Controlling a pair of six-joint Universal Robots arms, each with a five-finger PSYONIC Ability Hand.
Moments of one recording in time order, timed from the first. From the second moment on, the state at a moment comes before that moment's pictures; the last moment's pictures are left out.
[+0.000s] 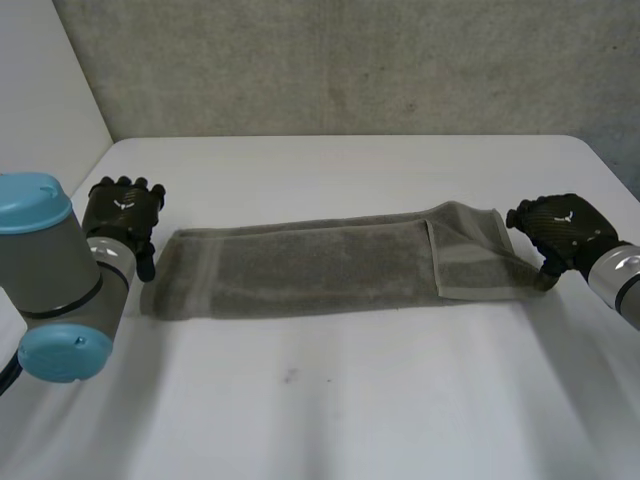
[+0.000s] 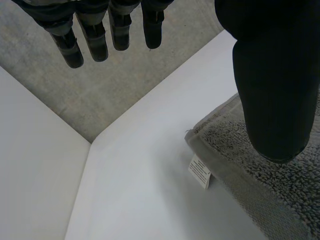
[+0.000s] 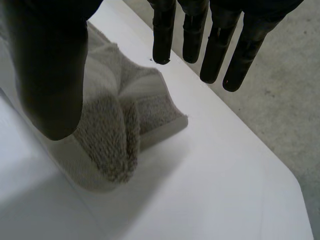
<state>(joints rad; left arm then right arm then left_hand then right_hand) 4.43 -2.01 -1.57 3.41 -1.73 3.57 1.56 -1.12 1.61 -0.19 1.13 2.54 0.18 0.17 0.17 0.17 0.03 0.39 0.37 0.39 0.40 0.23</state>
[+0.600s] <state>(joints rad) 4.44 -2.09 -1.51 3.41 -1.60 3.56 1.64 -1.03 1.57 -0.21 1.15 2.57 0.18 0.17 0.17 0.17 0.03 0.39 0.37 0.39 0.40 0.23</state>
